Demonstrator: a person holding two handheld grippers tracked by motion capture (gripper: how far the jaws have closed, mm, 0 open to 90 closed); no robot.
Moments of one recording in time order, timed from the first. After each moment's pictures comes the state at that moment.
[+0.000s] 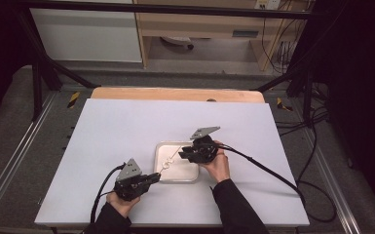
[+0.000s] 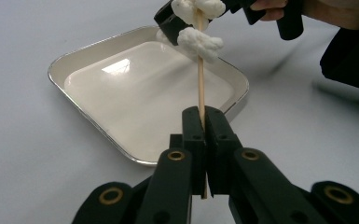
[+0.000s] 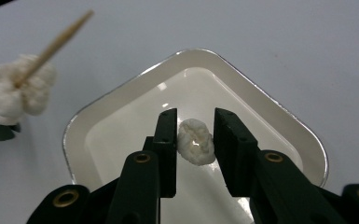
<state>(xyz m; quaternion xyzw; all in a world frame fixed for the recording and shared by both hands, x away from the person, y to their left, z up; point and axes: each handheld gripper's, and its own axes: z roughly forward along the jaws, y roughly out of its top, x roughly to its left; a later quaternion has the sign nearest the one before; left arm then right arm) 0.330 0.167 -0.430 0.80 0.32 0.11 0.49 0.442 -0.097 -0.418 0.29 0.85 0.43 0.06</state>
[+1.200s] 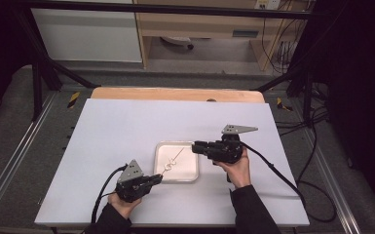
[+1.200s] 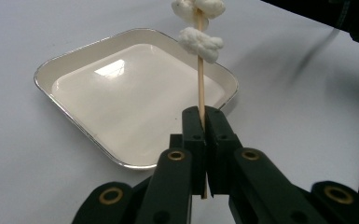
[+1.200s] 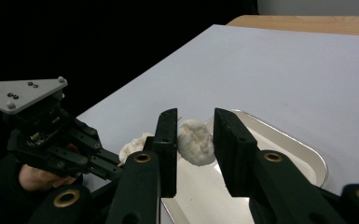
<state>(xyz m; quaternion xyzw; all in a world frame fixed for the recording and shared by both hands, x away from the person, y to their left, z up) 0.327 0.163 -0.429 0.81 0.31 0.11 0.49 0.410 -0.156 -0.374 0.33 0.74 0.58 -0.01</state>
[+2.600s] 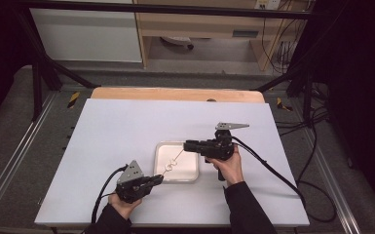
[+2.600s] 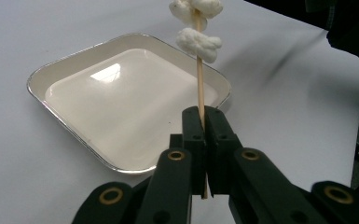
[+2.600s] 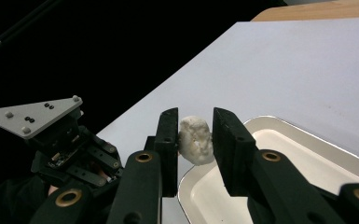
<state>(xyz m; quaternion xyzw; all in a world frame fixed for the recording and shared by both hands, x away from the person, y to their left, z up) 0.325 0.162 -0.428 0.81 0.30 0.11 0.50 0.424 -0.138 -0.381 0.33 0.72 0.60 -0.08</state>
